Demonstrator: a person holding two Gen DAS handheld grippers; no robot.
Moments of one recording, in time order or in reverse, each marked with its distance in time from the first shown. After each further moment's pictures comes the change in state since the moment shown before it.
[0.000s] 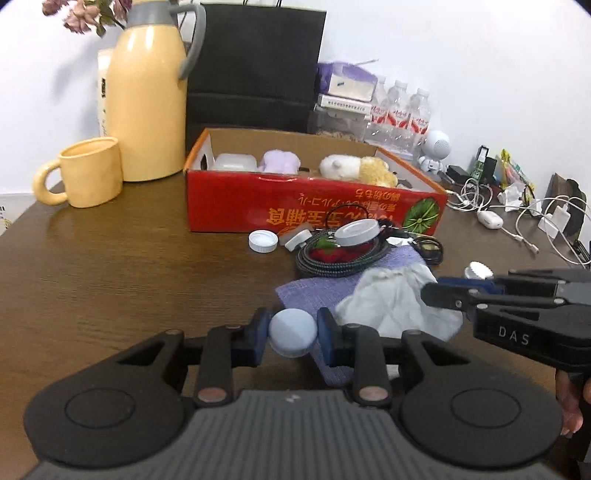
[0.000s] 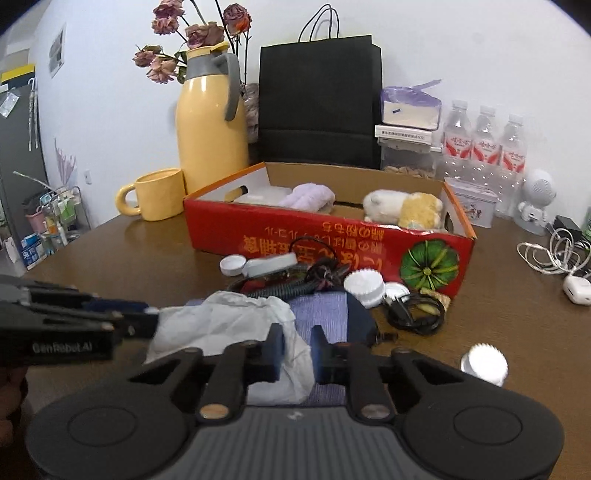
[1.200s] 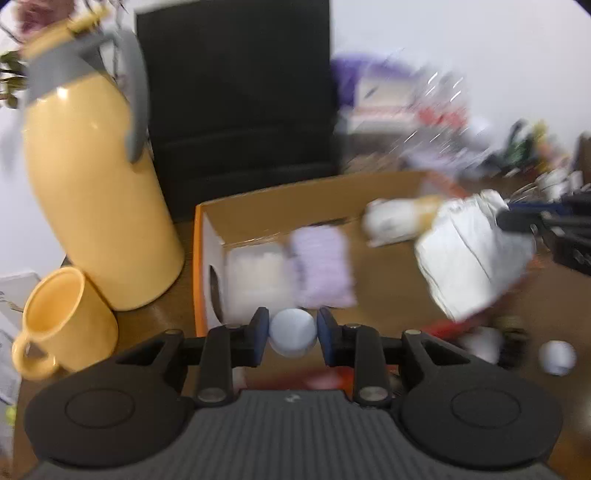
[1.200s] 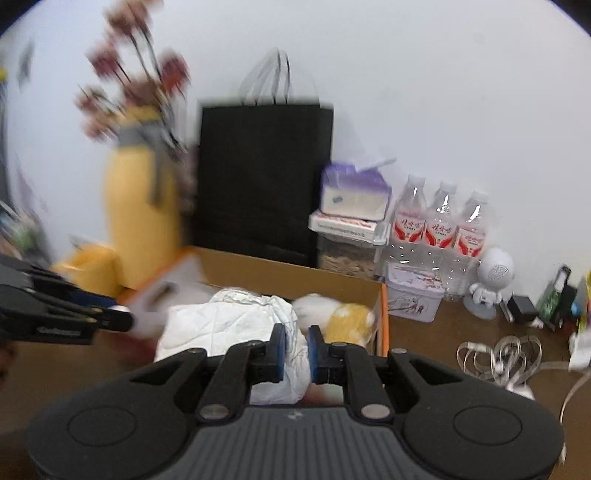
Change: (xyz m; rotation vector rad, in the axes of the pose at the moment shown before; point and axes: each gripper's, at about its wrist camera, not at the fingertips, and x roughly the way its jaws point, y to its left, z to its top) left arm 0.142 0.031 0.182 0.204 0.167 0.077; right arm 0.073 -0.059 0.164 -0.044 0.004 -0.181
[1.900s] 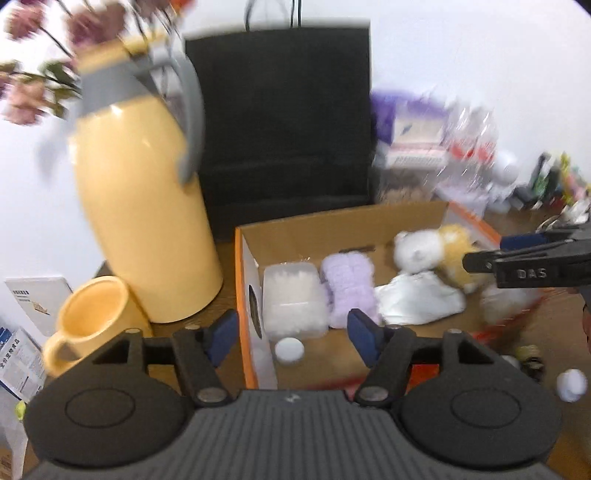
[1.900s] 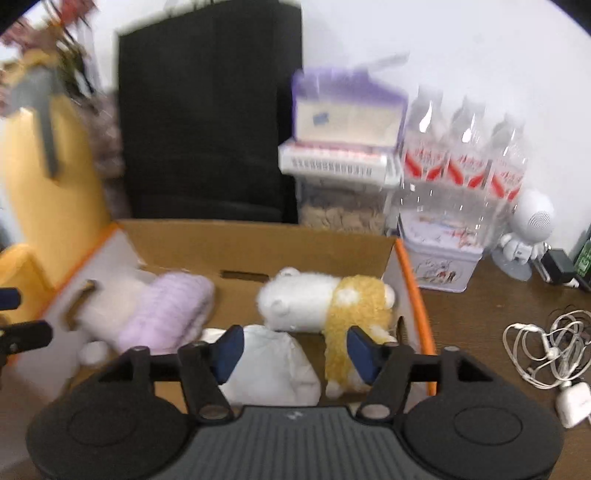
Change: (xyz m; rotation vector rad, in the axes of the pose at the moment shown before) left arm -0.053 0.007 -0.021 -0.074 -0.158 0.061; right arm 0.066 -0.015 0.000 0.136 0.075 0.031
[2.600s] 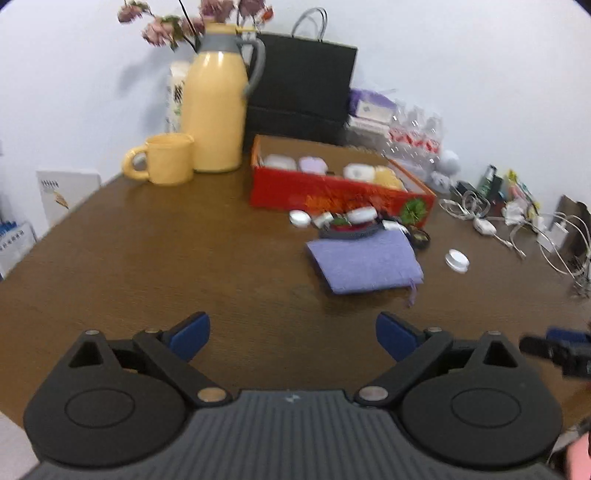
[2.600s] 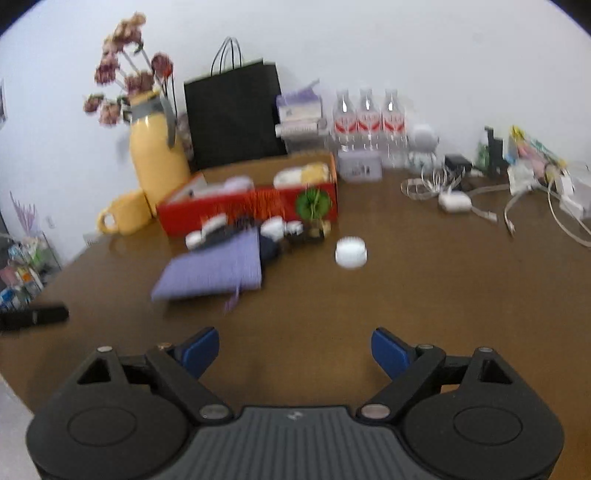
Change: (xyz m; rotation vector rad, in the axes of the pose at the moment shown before) left arm -0.216 -0.039 -0.206 -0.234 -0.028 -0.019; right arm -0.274 -0.009 -0.268 0.136 -0.045 0.040
